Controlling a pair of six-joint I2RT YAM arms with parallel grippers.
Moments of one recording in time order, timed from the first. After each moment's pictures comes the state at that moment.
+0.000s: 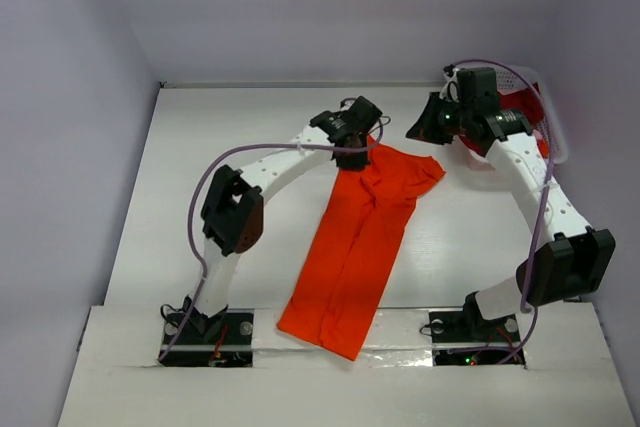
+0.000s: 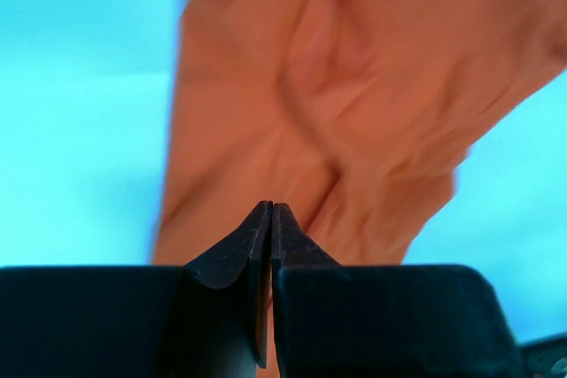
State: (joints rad) left arm -0.80 2.04 1.86 -0.90 -0.16 -0.73; right arm 0.23 1.47 1.49 -0.72 -0.30 0.47
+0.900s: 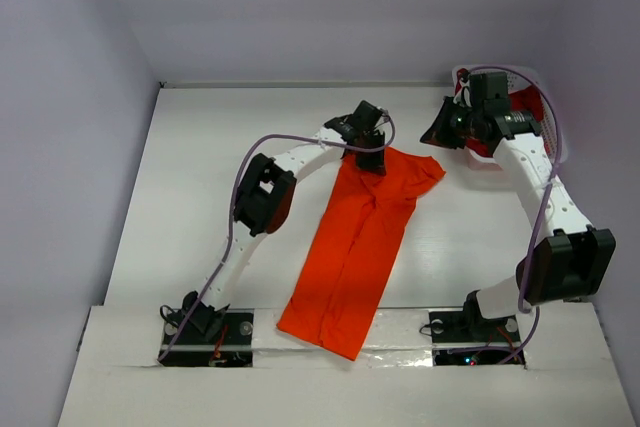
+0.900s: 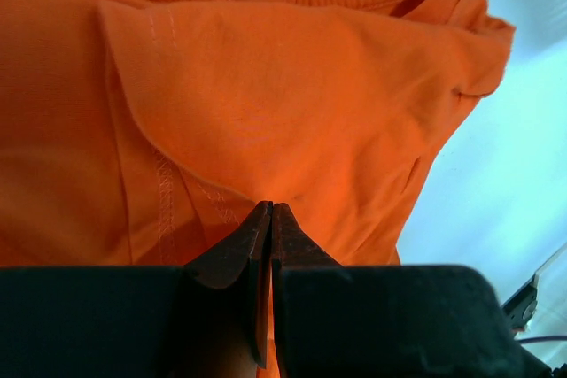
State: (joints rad) left arm -0.72 2.42 2.10 -0.59 0.28 -0.57; right arm 0.12 1.46 1.45 -0.75 -0.28 0.47
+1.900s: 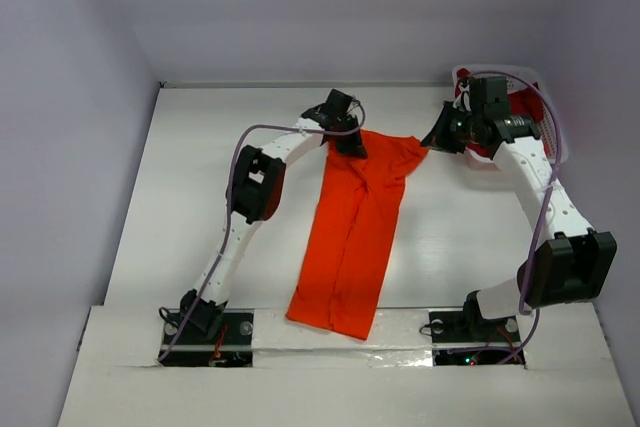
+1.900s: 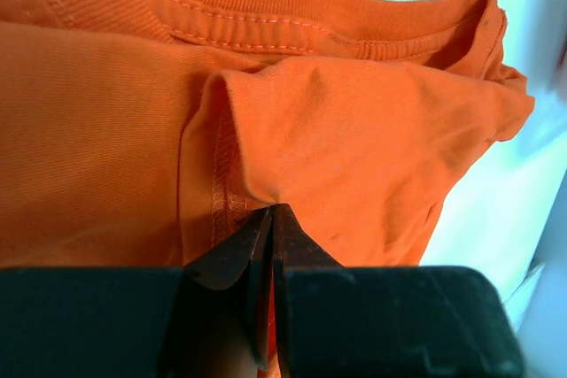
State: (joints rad) left arm -0.57 2.54 2.16 -0.52 0.35 -0.68; right arm 0.12 1.45 1.42 -0.75 -0.29 0.47
